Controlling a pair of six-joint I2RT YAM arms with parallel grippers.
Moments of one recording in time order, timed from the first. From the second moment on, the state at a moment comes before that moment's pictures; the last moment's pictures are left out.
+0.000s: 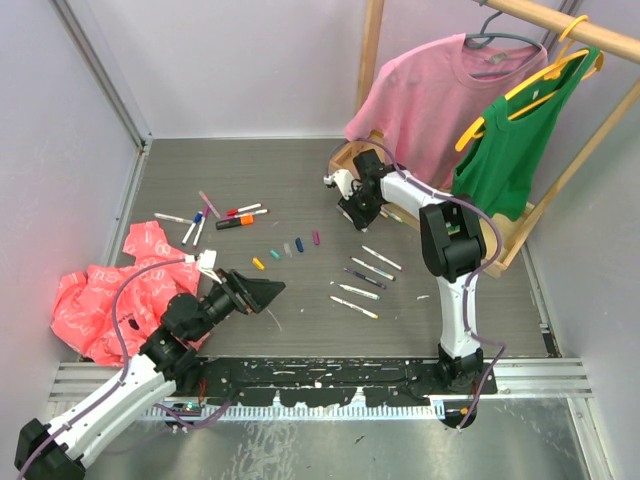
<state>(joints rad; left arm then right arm) -0.67 0.36 0.08 0.28 0.11 -0.94 0.38 2.15 1.63 -0.68 -0.21 -0.54</state>
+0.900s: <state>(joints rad) -0.67 0.37 0.07 0.32 0.11 -0.96 0.36 2.15 1.64 -0.70 -0.27 -0.50</state>
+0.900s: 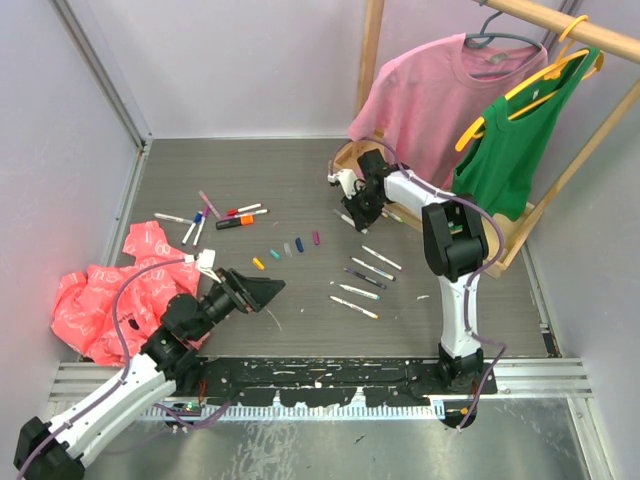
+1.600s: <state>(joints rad) -0.61 0.91 0.30 0.59 0.20 -0.95 0.30 2.08 1.57 -0.71 -0.50 -0.44</state>
